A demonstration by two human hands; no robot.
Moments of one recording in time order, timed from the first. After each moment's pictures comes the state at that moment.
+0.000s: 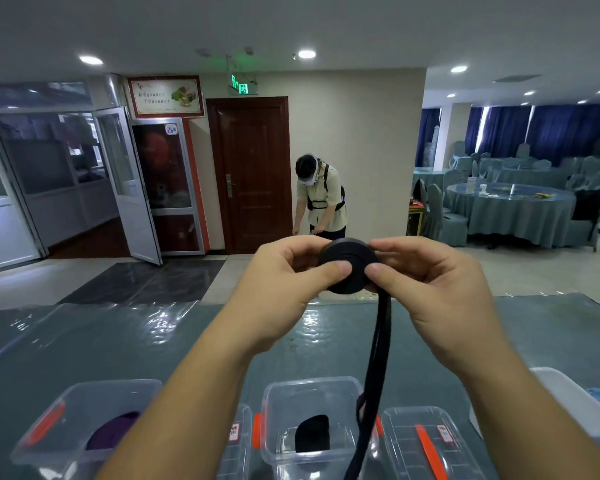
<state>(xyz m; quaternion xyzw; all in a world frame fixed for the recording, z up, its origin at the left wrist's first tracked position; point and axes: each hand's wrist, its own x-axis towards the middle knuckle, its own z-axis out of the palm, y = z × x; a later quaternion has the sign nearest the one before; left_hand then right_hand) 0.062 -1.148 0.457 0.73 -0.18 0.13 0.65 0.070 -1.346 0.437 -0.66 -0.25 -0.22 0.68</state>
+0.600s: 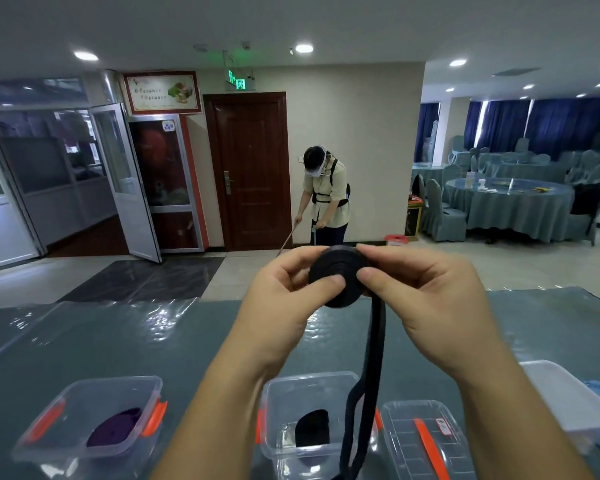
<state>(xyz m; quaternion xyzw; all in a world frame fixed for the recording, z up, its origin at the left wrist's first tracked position) 0.057 -1.155 0.427 0.65 -0.17 0.11 0.74 0.062 -1.341 0.431 -0.69 -0.26 -0.22 0.64</state>
